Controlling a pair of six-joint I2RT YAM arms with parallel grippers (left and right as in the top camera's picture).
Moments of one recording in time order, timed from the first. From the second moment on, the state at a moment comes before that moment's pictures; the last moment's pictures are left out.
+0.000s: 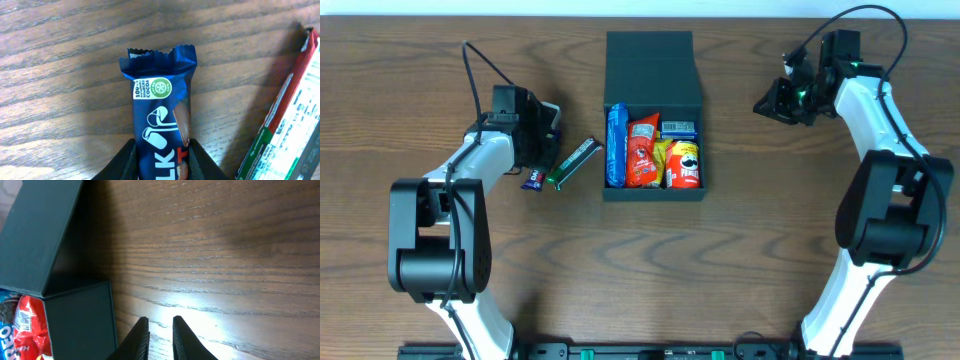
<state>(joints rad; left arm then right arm) -0.03 1.93 1.14 -0.41 0.15 0.25 -0.11 2.15 1.69 -0.80 -0.52 0.13</state>
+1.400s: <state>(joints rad) -0.50 2.04 1.68 -0.87 0.04 -0.48 -0.12 2.15 1.69 -0.80 -0.52 0.13</state>
